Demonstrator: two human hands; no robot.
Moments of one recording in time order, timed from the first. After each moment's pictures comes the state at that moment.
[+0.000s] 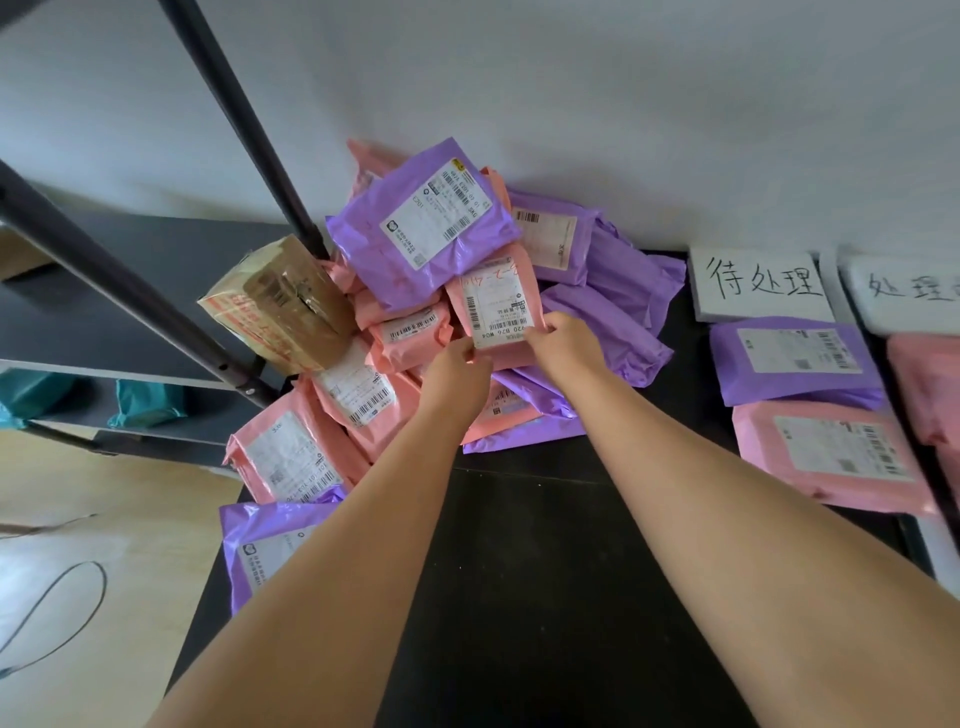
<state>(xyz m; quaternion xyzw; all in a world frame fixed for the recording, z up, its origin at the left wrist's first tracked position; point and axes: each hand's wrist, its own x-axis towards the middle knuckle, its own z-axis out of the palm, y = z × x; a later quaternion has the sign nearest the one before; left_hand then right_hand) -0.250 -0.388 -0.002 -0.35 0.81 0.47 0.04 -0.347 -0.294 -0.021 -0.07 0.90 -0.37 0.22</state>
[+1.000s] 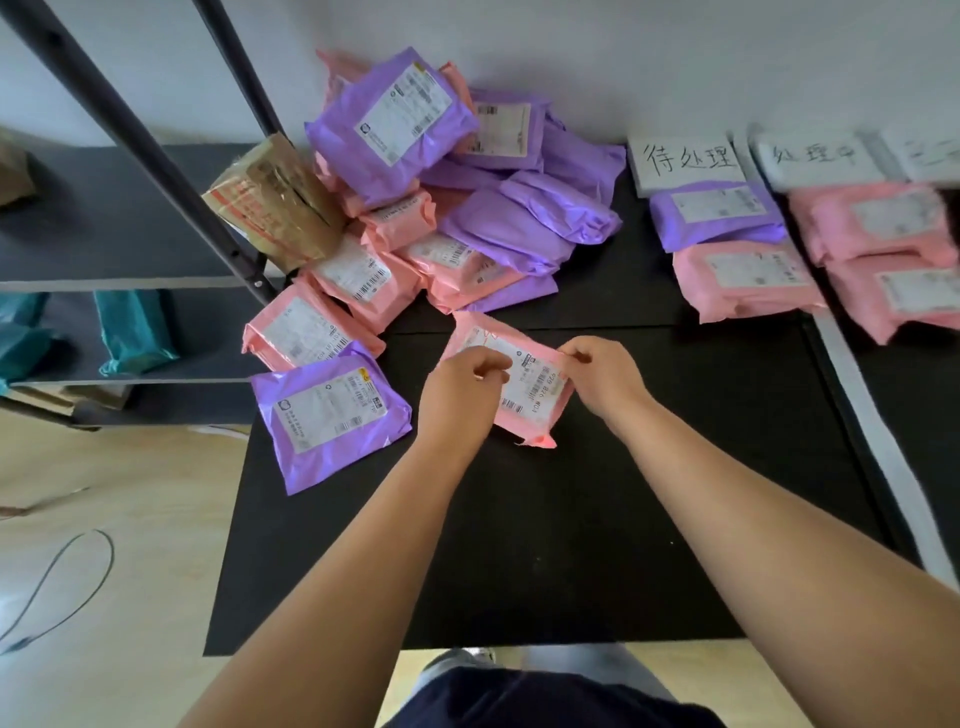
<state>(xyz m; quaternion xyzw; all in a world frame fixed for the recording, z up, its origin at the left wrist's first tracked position) -0.050 -0.314 -0.001 -0.28 0.83 0.49 0.02 -0.143 -0.167 -0.040 -0.01 0.91 -0.36 0.20</state>
